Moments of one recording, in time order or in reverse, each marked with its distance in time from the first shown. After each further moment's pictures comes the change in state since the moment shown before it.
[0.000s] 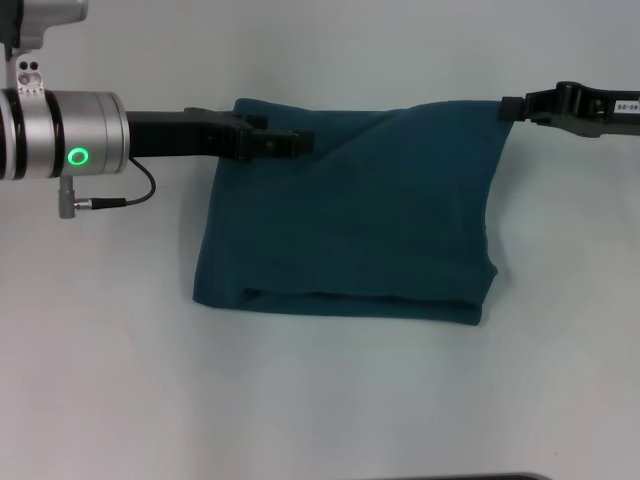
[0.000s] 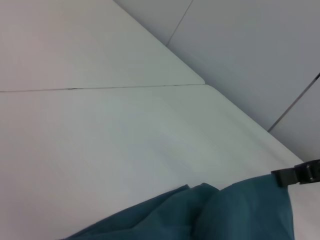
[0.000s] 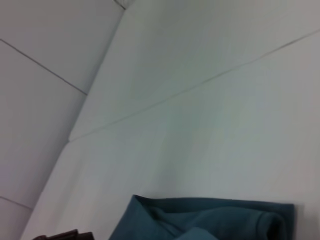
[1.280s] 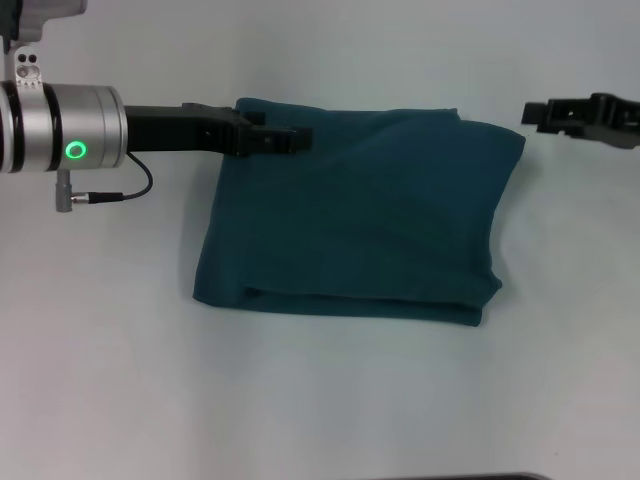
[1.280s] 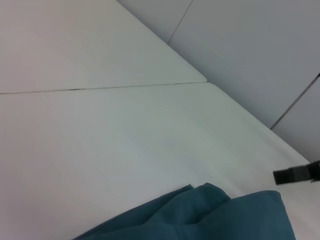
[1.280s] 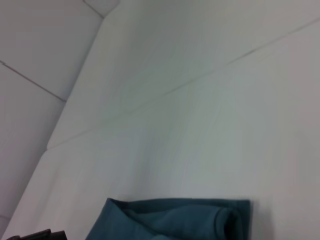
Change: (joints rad) left arm -0.009 0.007 0.004 -0.005 0.008 -0.001 -0.011; right arm -0.047 -0.008 0.052 0.044 -0.043 0.019 0.003
